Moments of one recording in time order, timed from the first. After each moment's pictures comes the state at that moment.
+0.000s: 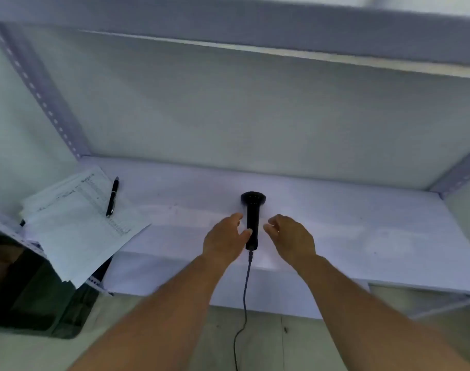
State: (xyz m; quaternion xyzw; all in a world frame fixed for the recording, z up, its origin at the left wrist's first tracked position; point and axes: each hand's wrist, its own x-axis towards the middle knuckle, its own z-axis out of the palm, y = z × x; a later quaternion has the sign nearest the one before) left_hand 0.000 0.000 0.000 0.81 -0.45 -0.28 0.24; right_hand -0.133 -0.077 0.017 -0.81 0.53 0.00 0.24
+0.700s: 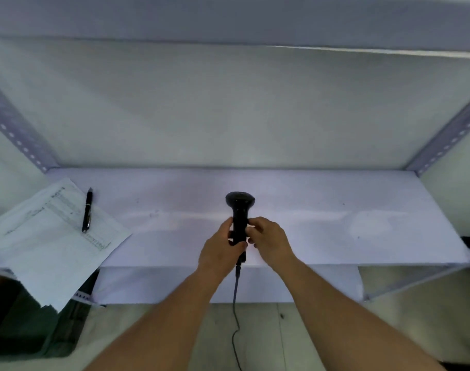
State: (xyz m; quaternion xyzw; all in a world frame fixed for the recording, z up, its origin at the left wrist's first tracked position) left_hand -0.020 0.002 -0.011 0.75 -0.40 -0.39 0.34; right_hand -0.126 -0.070 -0.004 -0.67 0.55 -0.12 0.48
